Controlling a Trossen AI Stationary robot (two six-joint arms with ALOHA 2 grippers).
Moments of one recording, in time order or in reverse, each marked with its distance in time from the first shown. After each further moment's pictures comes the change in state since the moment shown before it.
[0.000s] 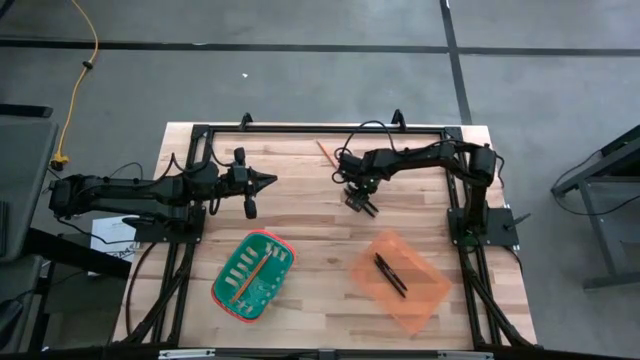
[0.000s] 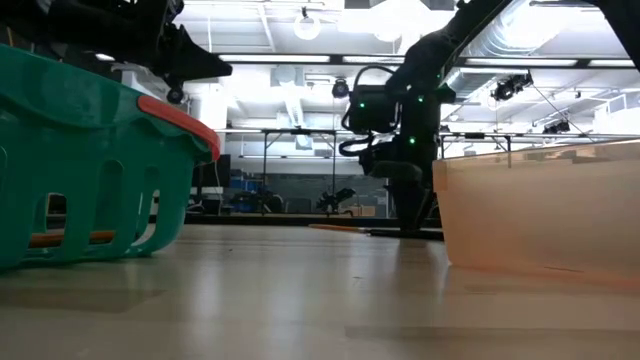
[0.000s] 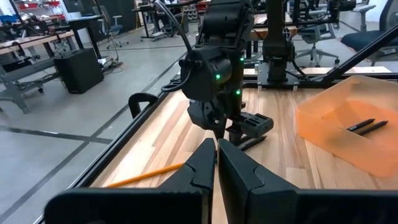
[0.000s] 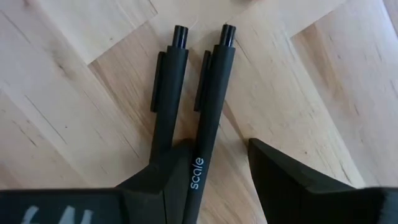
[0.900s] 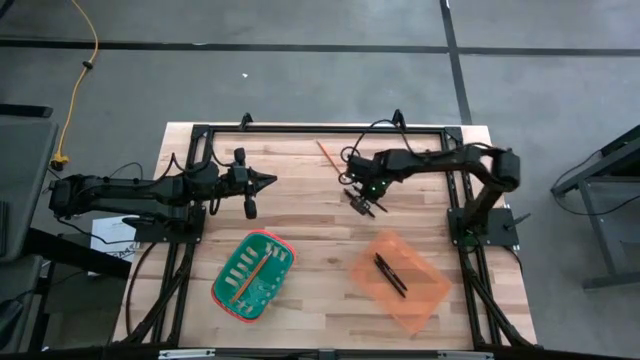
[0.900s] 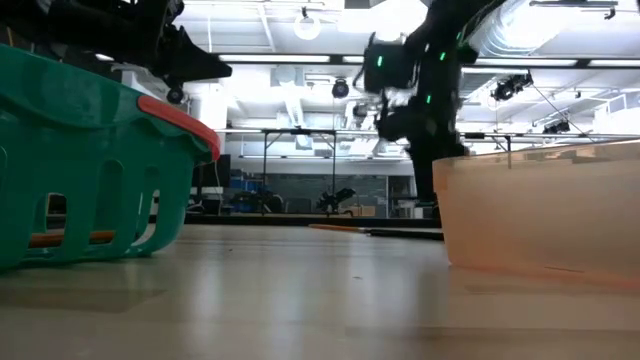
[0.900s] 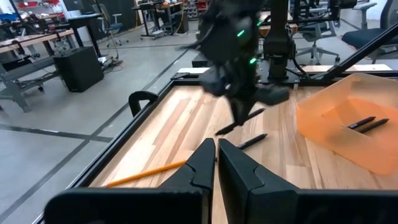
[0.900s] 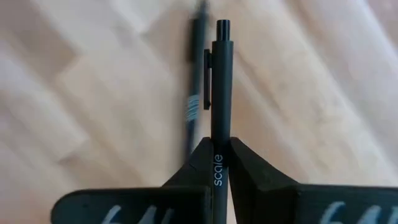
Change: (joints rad) left arm 0.000 0.000 0.000 -0.007 0.000 0.002; right arm 0.066 -0.194 -0.010 -0.128 -0.015 0.166
